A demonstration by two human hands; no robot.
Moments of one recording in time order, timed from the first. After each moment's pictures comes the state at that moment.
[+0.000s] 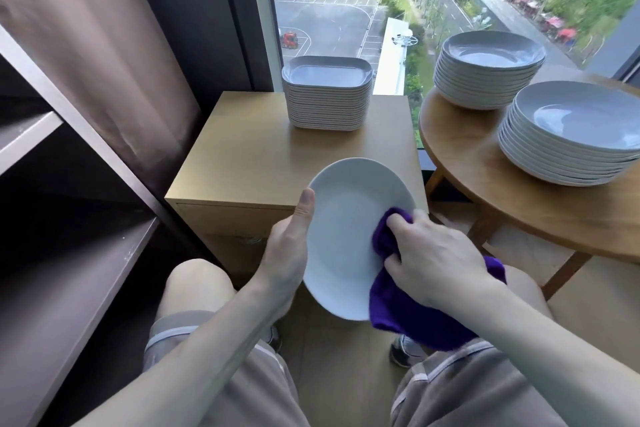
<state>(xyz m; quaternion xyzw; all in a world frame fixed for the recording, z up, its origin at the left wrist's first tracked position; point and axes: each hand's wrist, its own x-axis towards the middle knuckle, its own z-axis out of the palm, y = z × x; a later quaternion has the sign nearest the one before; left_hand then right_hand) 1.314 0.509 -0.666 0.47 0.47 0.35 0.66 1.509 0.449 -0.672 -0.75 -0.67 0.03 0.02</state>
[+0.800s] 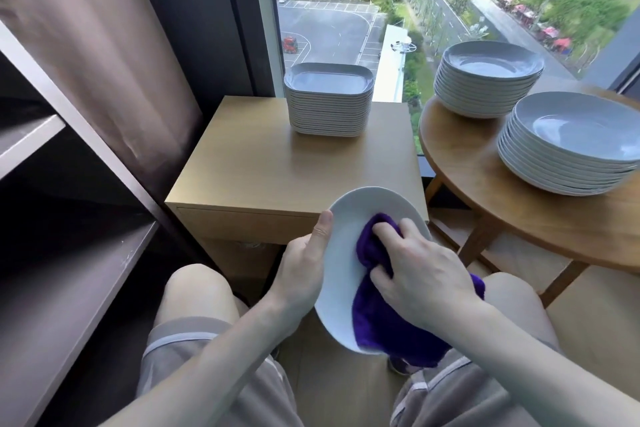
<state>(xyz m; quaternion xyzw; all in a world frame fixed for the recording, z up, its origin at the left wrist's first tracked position) 1.320 0.499 -0.675 0.52 0.47 0.30 0.64 1.491 0.440 -0.674 -0.73 -0.68 0.05 0.10</state>
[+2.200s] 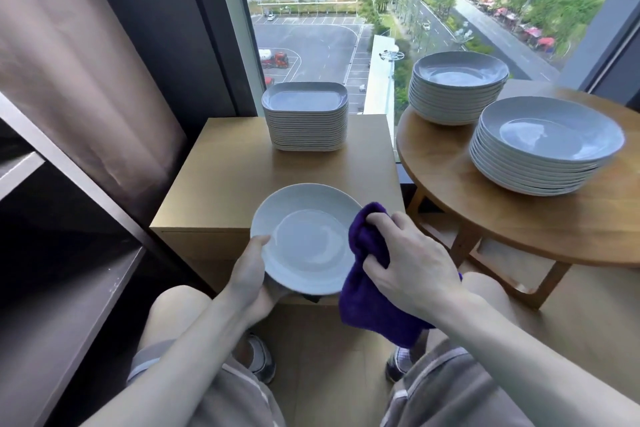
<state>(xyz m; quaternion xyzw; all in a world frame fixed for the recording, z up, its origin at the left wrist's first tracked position) 1.301 0.551 -0.719 0.33 0.48 0.34 0.74 1.525 0.448 -0.678 -0.73 -0.64 0.09 0.23</state>
